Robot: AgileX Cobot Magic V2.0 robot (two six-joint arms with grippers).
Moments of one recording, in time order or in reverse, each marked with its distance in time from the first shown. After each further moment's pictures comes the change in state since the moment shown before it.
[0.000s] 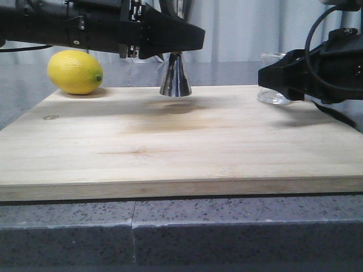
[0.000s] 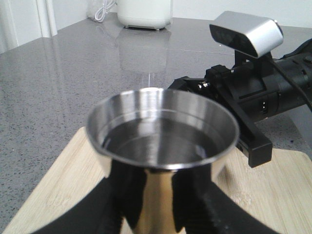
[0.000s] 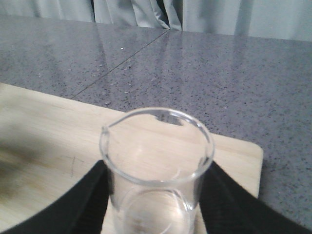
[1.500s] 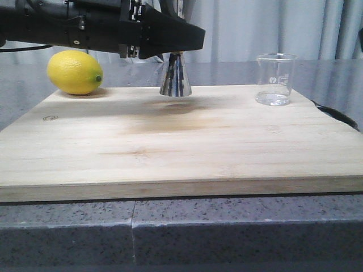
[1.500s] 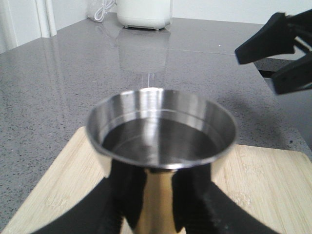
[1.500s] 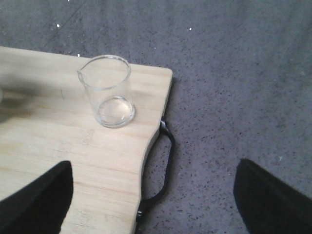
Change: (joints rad) left arm 0.000 0.000 0.000 0.000 0.000 0.000; right arm 0.076 -0.800 0.004 -0.005 1.066 0.137
